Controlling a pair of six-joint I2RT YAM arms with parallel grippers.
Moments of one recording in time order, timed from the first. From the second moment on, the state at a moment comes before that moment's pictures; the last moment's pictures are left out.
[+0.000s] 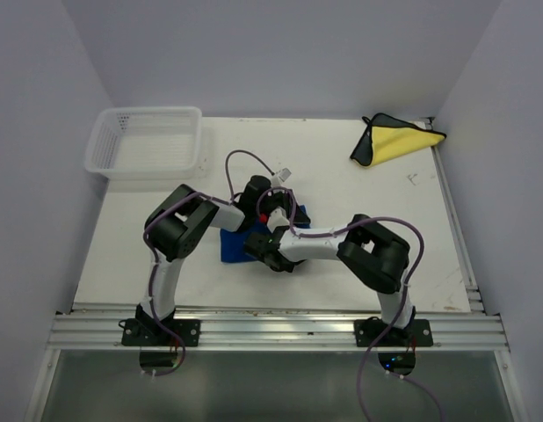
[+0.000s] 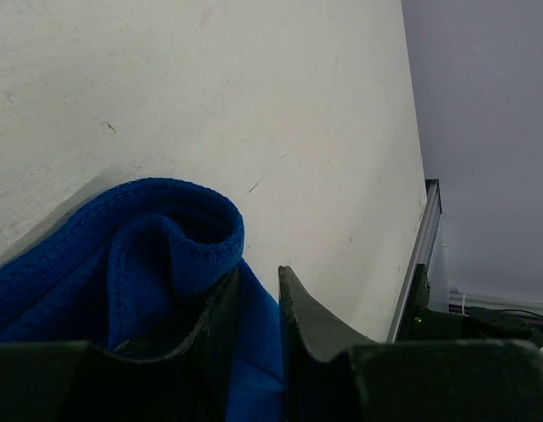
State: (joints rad) left arm -0.63 2.12 1.06 0.58 0.58 -0.82; right arm 1.08 1.98 1.20 -0.83 0.88 0.61
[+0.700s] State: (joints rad) left arm -0.64 2.10 1.05 0.55 0.52 -0.80; right arm 1.01 1.36 0.86 -0.63 0.58 0.78
